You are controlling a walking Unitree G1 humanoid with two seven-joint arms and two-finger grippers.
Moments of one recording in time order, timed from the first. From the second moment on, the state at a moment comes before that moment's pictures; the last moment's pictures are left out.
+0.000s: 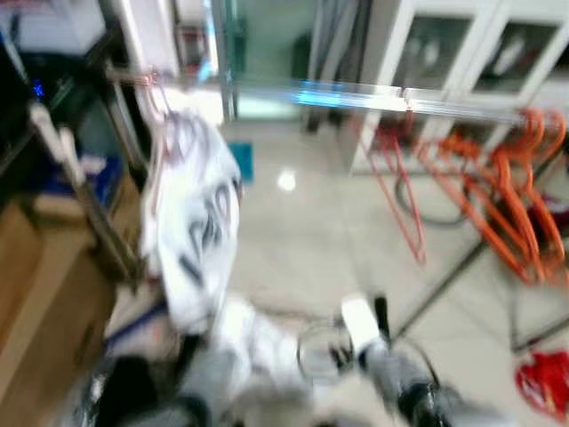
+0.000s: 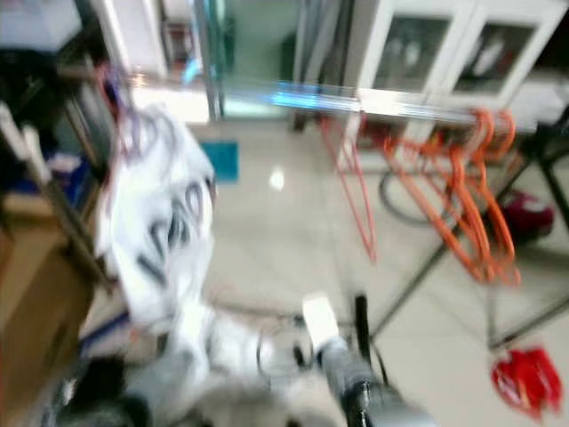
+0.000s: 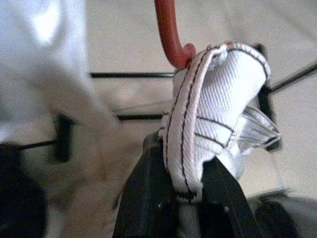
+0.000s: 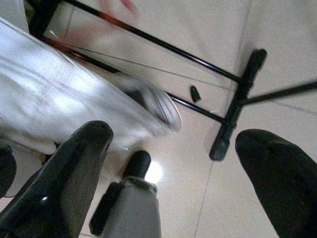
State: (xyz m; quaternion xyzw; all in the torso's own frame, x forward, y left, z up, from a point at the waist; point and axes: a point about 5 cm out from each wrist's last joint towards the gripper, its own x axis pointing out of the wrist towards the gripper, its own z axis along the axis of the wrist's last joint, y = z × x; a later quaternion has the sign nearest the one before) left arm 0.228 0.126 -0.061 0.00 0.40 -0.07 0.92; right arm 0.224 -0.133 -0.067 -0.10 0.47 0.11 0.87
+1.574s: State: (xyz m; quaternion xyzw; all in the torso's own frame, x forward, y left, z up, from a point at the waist) left arm 0.374 0.103 0.146 -0.02 0.06 -0.03 1.00; right arm 0.210 -0.182 -0.072 -0.12 0.48 0.08 0.87
